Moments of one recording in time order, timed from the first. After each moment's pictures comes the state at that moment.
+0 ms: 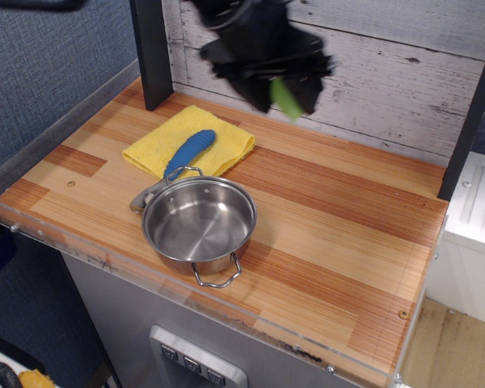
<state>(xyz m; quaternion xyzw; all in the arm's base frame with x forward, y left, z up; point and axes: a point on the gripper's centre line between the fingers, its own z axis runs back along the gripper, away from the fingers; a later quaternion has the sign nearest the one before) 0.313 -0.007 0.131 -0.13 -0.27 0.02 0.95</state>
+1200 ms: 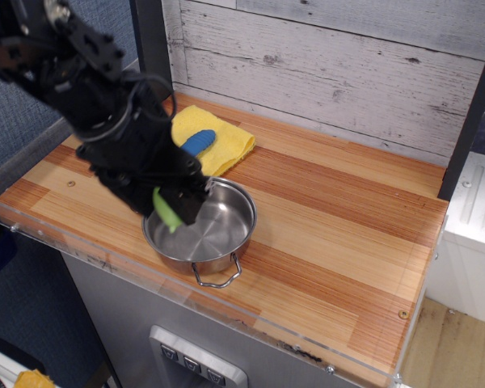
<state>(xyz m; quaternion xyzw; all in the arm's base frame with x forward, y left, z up) 0.223 0.041 0.074 -0.07 -0.18 0.05 0.98</state>
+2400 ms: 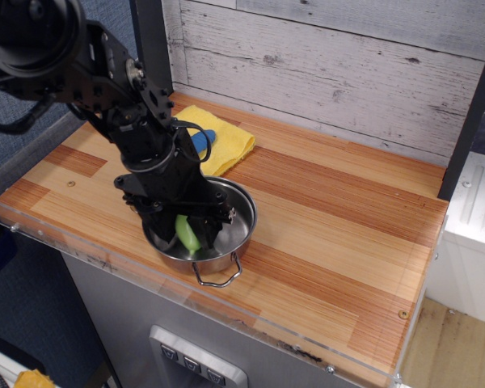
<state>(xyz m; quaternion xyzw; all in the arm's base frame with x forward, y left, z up) 0.251 0.042 0.020 -0.05 -0.13 0.06 0.99</state>
